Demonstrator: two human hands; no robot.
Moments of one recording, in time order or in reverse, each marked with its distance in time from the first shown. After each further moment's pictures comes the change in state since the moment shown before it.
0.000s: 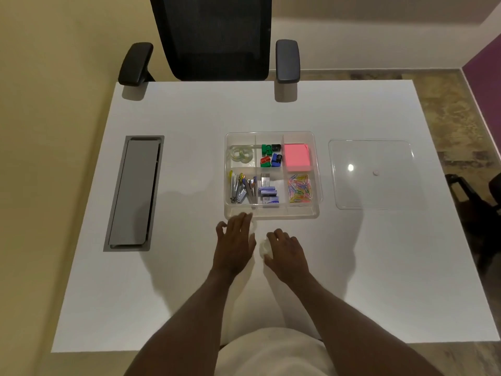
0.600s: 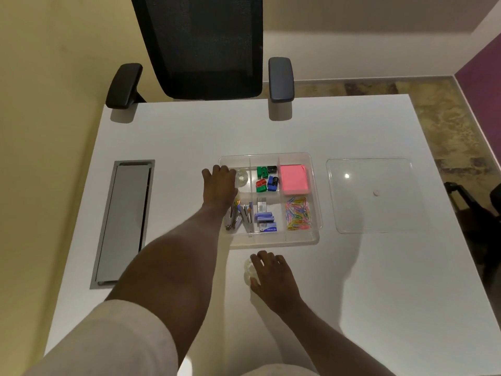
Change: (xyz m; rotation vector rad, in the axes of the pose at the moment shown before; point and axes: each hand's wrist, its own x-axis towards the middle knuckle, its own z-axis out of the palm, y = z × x) left_hand 0.223 -0.036 -0.074 0.228 -0.111 -0.070; right_hand 0.022 -0.011 0.007 -0.068 0.337 -0.182
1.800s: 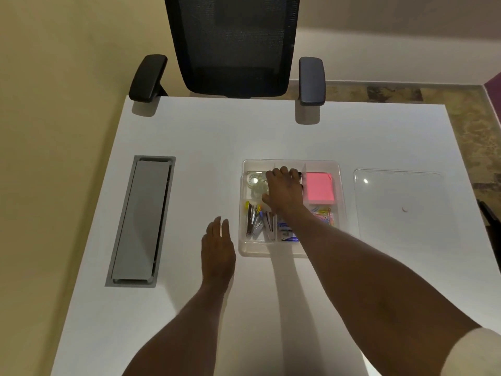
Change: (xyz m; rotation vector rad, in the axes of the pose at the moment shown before) left_hand -0.136 -0.040 0.102 -0.317 0.124 -0.268; right_hand 0.250 0.030 -0.046 -0.179 -0.224 0.150
